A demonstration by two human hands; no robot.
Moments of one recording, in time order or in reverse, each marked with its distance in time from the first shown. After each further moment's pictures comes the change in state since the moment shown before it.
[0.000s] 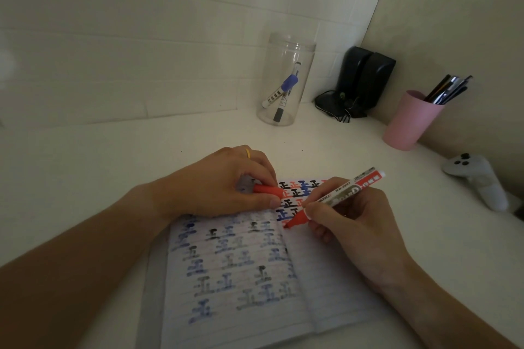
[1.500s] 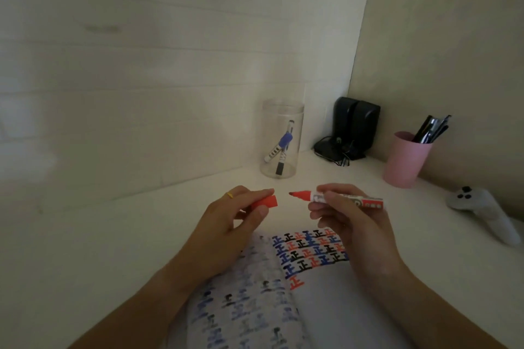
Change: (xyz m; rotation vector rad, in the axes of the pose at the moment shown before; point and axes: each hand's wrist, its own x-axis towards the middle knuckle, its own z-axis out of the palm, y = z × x) left_hand 0.001 0.007 0.002 -0.153 0.461 -0.141; right_hand 0.049 -0.012 -0.007 0.498 0.218 0.030
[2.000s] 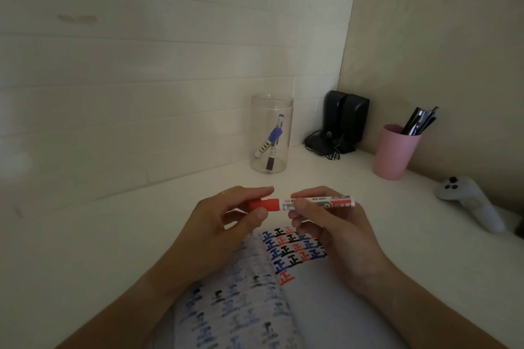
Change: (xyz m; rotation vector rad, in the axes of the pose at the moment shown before) left_hand -0.004 0.016 -0.002 -0.193 -0.023 -0.022; right_hand -0.009 0.002 0.002 -0.032 -0.184 0.085
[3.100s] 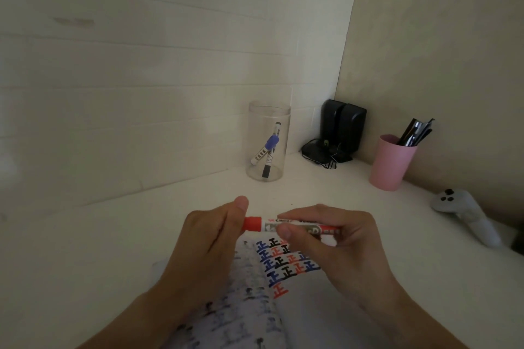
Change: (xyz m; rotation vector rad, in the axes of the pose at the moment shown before) left_hand -0.011 0.025 0.012 0.100 0.250 -0.025; right_hand -0.012 -0.010 0.002 -0.408 -0.025 -0.410
